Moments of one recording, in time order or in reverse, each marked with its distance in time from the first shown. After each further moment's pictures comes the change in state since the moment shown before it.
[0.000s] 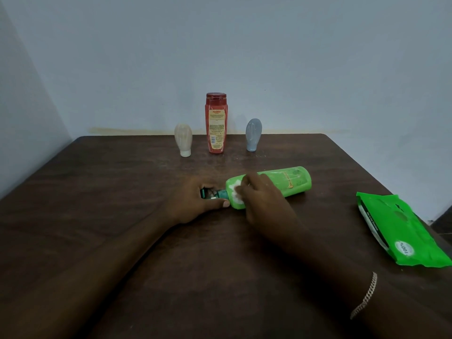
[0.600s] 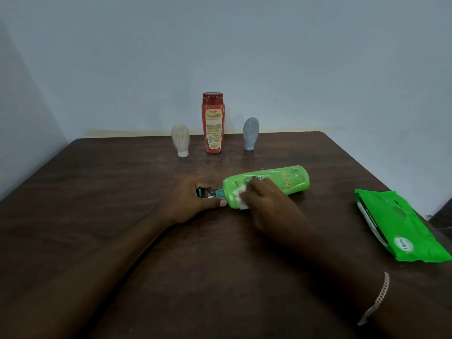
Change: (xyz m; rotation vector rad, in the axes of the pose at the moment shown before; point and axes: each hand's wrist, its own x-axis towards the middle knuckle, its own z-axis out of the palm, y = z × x) left_hand 0.000 -0.008 -0.002 0.016 0.020 -0.002; right_hand -0.013 0.010 -0.004 -0.010 -0.031 -0.071
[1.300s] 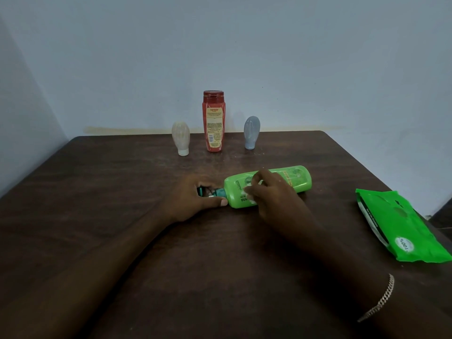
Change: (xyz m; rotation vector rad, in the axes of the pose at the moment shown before) left_hand 0.002 -0.002 0.001 -0.019 -0.019 0.008; right_hand 0.004 0.007 -0.008 0.022 -0.033 0.150
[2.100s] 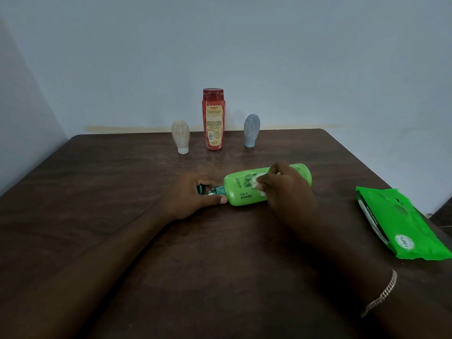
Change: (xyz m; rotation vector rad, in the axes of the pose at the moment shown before) left_hand -0.001 0.004 -0.001 0.004 0.001 0.012; right_hand 0.001 0.011 -0.006 0.056 0.146 0.159
